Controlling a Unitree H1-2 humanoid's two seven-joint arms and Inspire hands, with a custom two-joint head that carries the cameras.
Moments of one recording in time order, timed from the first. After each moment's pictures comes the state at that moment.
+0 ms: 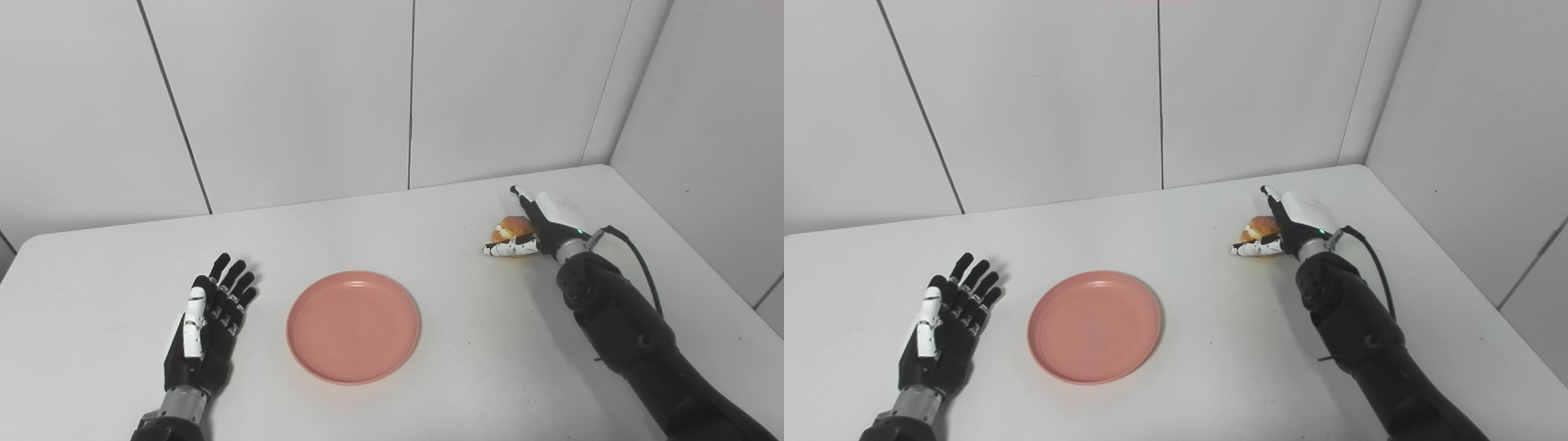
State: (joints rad) left arm -0.30 0.06 0.12 0.29 -0.39 0.03 -0.26; right arm -0.66 -0.45 0.19 0.56 -0.61 0.23 0.04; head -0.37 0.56
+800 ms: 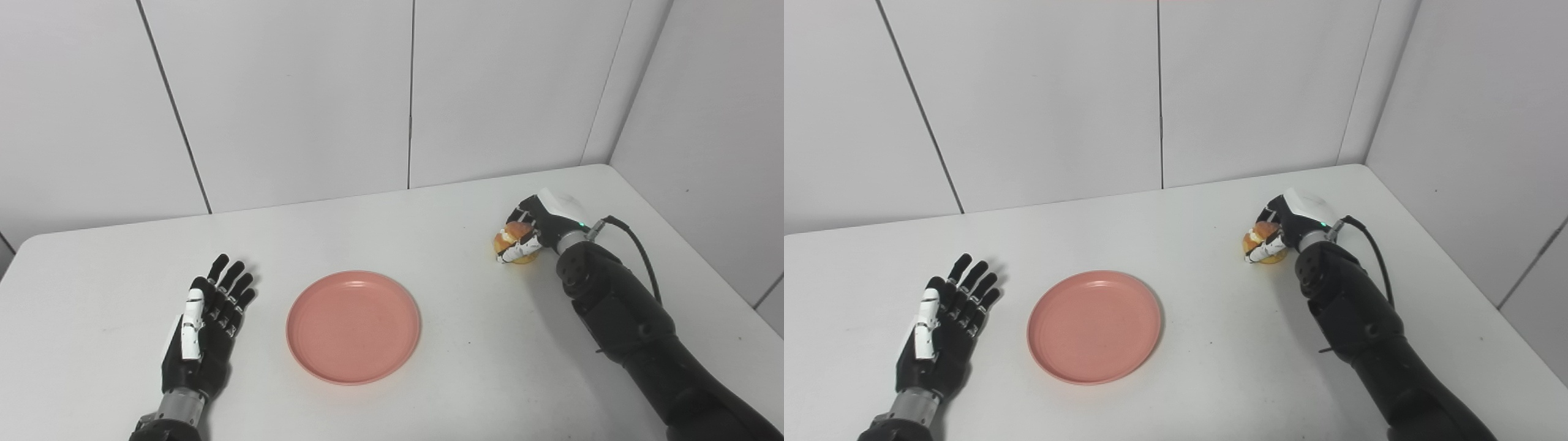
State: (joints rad) left arm -0.29 0.07 0.12 0.27 -0.39 0.03 -0.26; right arm -0.69 -0.46 0.21 0.54 -0.61 0.34 0.08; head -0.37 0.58
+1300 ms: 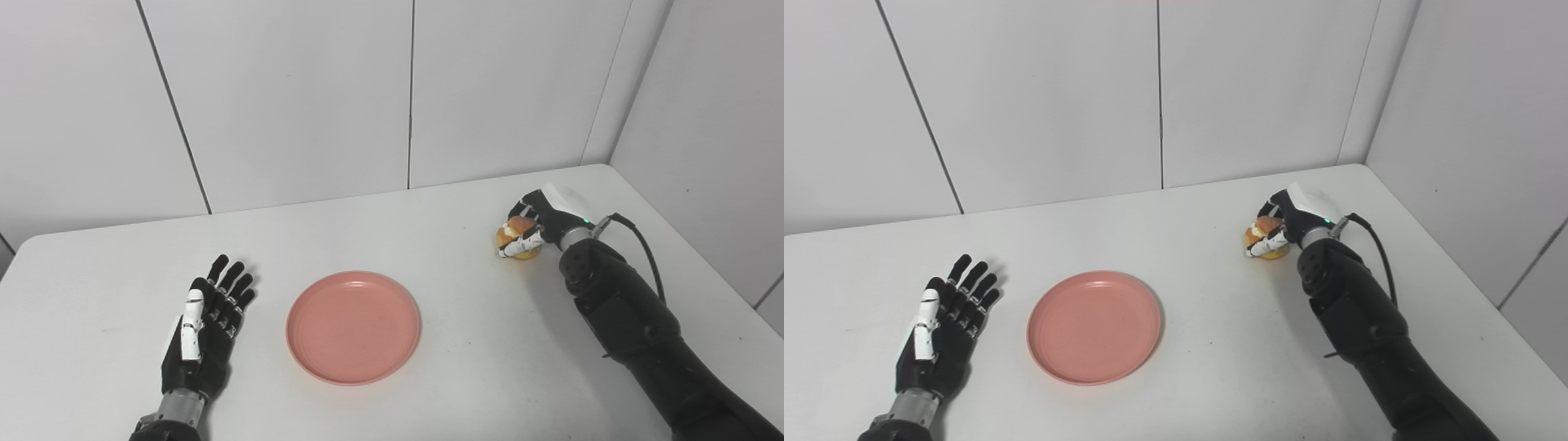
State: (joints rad) left arm -0.29 0.07 0.12 0.27 -0.39 0.03 -0.26; right arm -0.67 -0.47 0.19 0.40 -0.60 0.40 0.09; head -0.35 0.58
